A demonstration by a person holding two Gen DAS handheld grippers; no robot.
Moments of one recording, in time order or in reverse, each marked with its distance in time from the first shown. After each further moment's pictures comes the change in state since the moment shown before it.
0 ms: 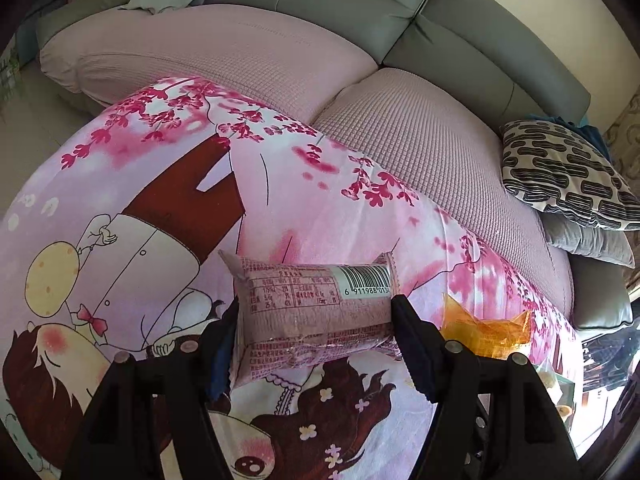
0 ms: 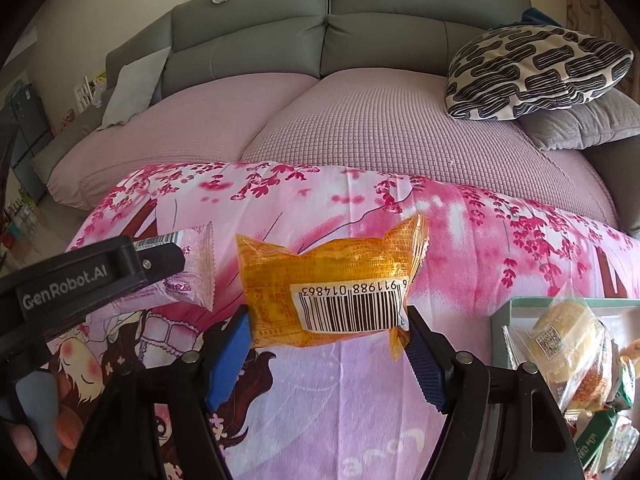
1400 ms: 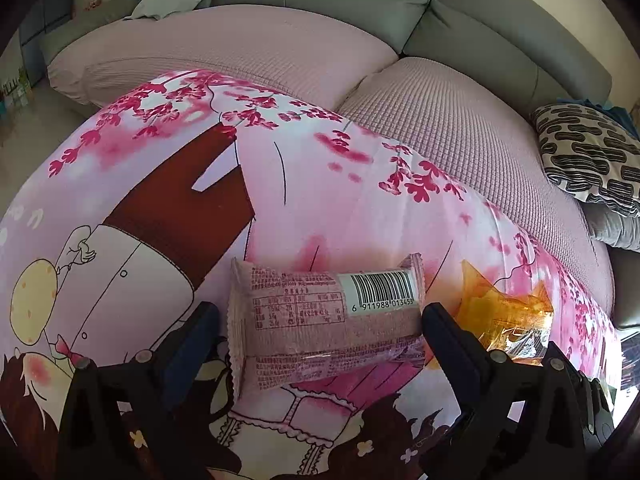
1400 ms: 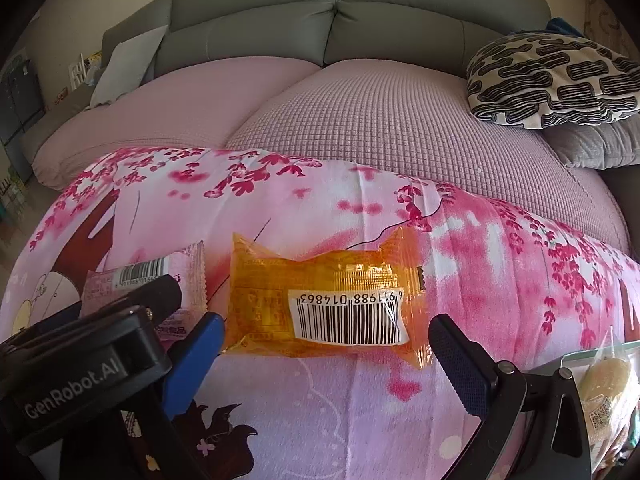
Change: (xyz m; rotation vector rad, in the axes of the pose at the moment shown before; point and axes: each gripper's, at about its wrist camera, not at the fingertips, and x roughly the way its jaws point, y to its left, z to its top) left arm 0.051 0.009 0.002 0.033 -0.015 0.118; right arm 0.072 0.015 0.023 -0.071 0.008 -0.050
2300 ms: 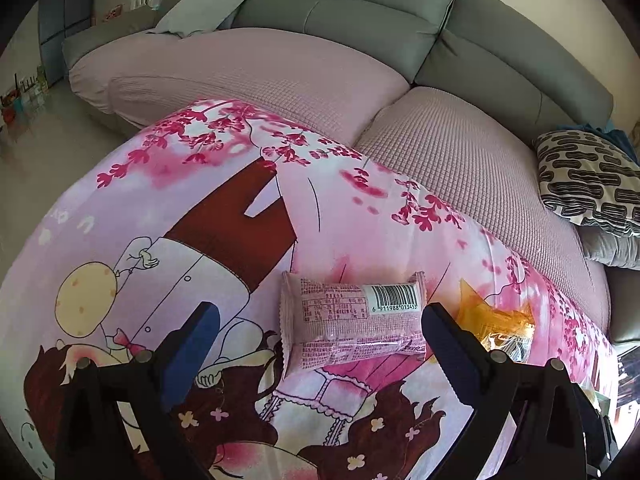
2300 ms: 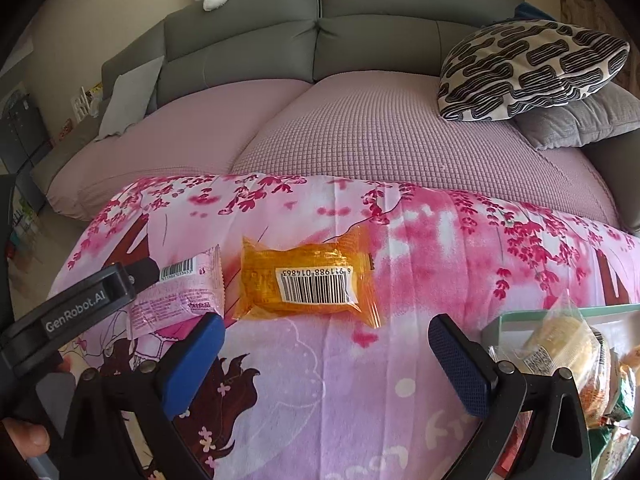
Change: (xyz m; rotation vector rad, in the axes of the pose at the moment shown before) left arm -0.040 0.017 0.002 -0.041 -0.079 0.017; right arm -0.053 -0.024 -0.003 0.085 -0.026 0.061
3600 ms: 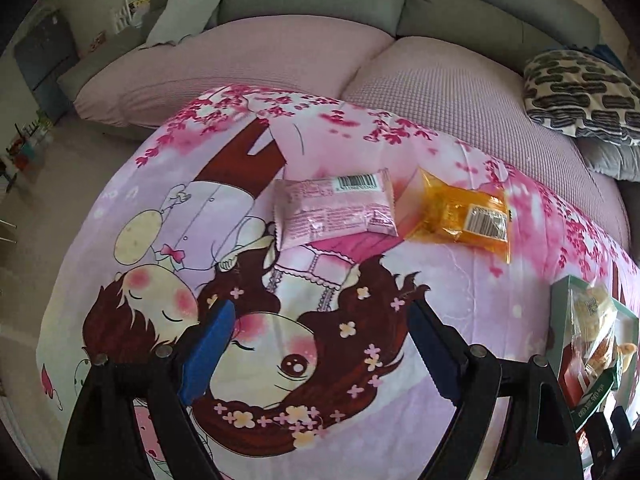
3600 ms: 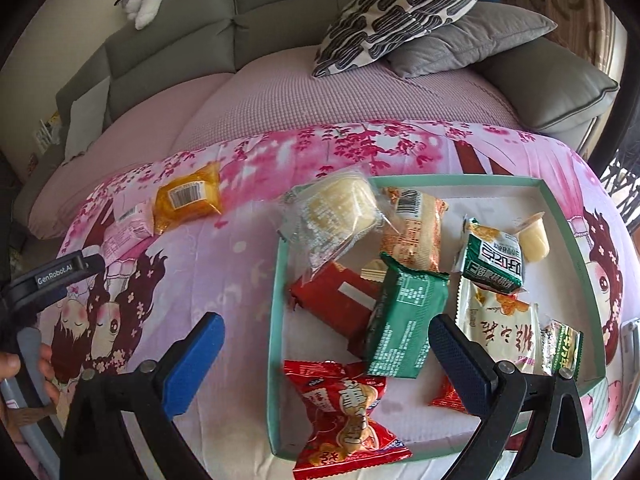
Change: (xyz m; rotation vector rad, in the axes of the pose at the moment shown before) left arm -0.061 -0.042 -0.055 0.159 0.106 0.168; right arm -0.116 -0.120 -0.083 0.157 0.098 -0.067
